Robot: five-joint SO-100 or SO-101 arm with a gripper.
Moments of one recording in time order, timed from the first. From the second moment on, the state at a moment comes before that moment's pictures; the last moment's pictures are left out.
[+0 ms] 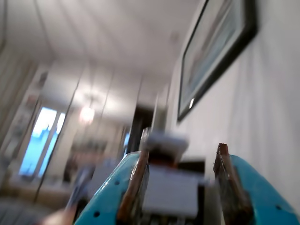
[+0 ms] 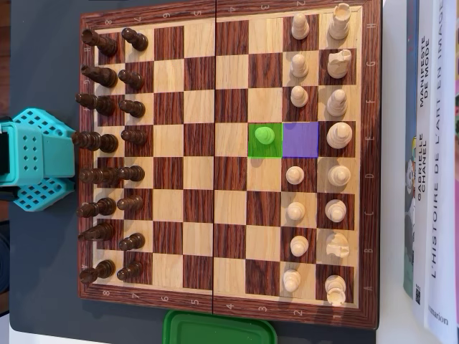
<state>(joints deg) -3.3 192.0 166.8 -36.7 80.0</state>
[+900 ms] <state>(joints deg) -1.0 192.5 179.8 -99.2 80.0</state>
